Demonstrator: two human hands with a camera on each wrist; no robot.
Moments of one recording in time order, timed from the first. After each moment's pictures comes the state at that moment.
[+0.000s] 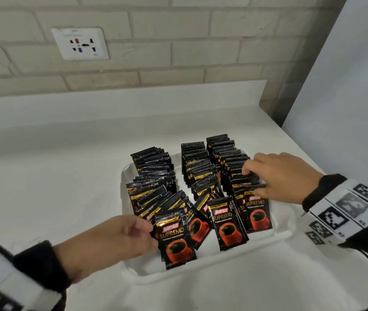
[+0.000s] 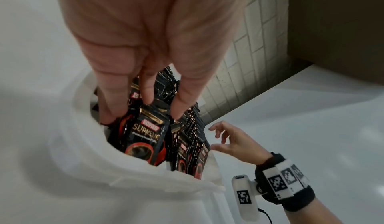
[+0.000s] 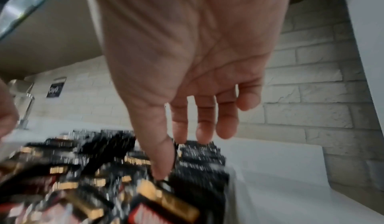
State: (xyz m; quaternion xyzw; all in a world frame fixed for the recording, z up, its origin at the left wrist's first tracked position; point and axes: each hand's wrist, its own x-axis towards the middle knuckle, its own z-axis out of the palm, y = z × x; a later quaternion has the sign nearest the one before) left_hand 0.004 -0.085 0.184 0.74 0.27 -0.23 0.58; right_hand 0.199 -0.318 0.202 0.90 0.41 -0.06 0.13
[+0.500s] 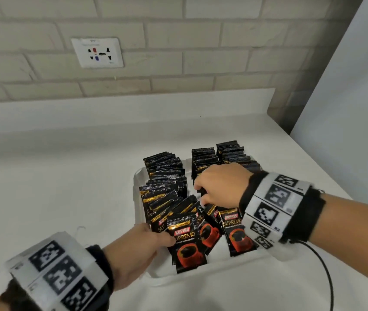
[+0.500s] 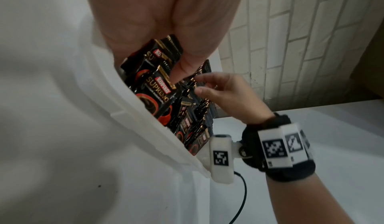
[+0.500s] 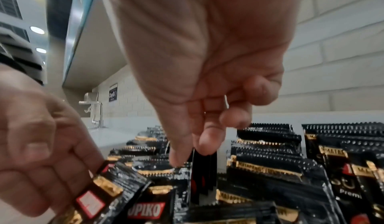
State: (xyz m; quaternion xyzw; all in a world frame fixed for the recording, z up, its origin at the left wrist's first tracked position) left_hand 0.014 -0.108 0.163 0.58 0.33 -0.15 0.73; right_hand 0.162 -0.218 0.202 0.85 0.49 -0.12 0.12
